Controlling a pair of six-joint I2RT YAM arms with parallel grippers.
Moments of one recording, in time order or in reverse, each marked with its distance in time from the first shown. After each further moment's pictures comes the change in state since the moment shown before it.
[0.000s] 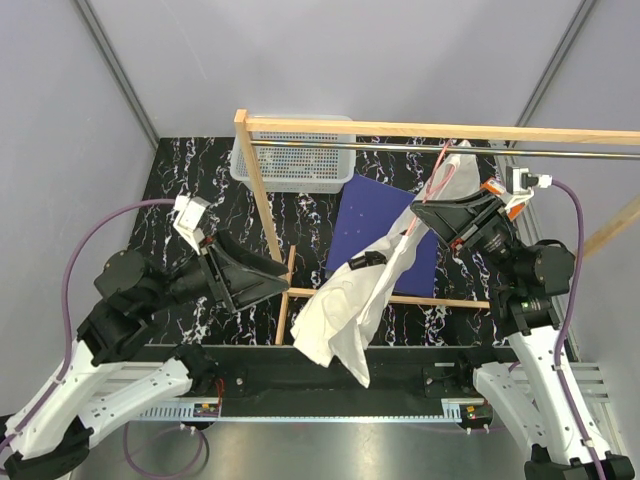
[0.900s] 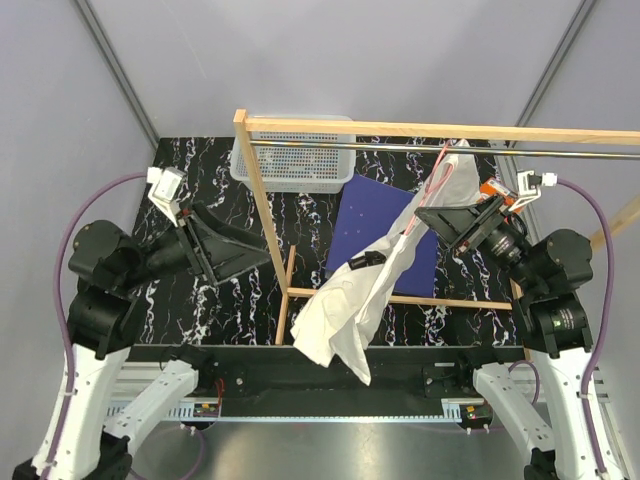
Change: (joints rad) left arm 0.512 0.089 0.203 -0.114 0.403 0.027; right arm 0.000 -0.032 0.252 -0.678 0.110 -0.220
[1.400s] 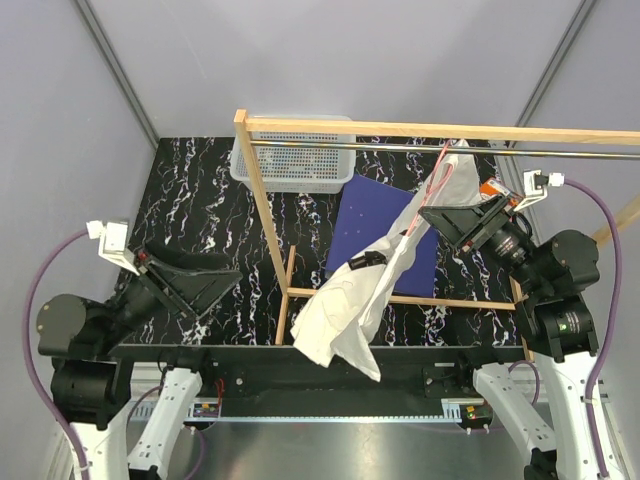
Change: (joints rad) left arm 0.208 -0.267 -0.068 -0.158 -0.077 0.002; right arm 0.000 -0.003 0.036 -0.043 0.022 -0.018
